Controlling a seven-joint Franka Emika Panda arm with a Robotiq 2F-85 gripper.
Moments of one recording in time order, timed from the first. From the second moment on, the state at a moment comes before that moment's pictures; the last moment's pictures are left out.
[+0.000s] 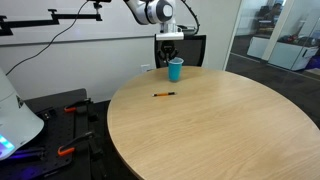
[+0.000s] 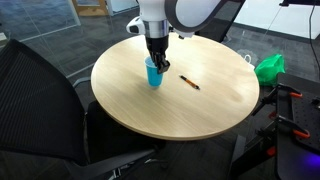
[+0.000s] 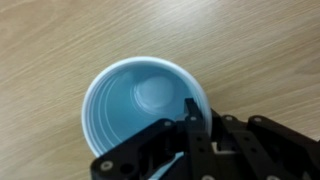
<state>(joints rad) 0.14 0.71 0.16 -1.57 -0.28 2.23 -0.61</state>
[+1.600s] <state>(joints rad) 0.20 0.65 0.16 -1.58 -0.34 2.23 -0.55</state>
